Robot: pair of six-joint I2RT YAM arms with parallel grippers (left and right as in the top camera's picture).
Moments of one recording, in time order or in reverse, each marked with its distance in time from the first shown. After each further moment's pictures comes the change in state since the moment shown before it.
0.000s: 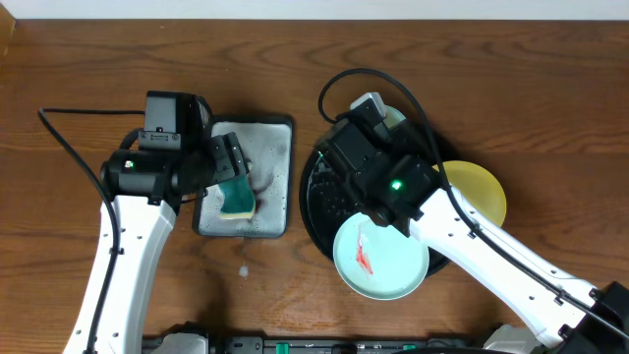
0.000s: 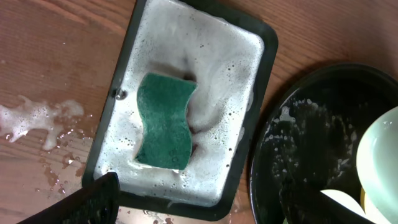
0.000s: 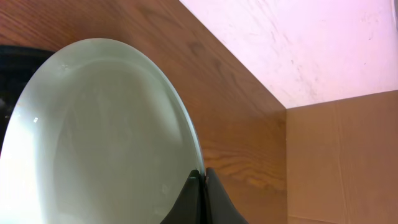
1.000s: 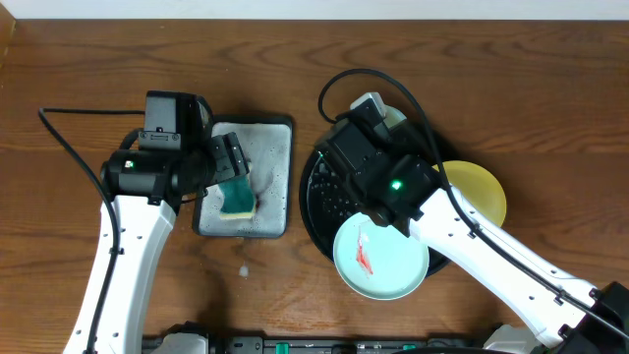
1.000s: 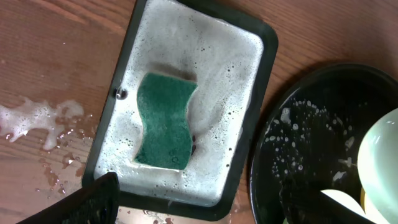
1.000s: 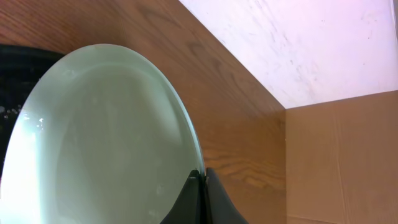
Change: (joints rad) left arm 0.000 0.000 0.000 0.000 0.000 0.000; right arm 0.000 0.000 0.000 0.000 0.001 -0.003
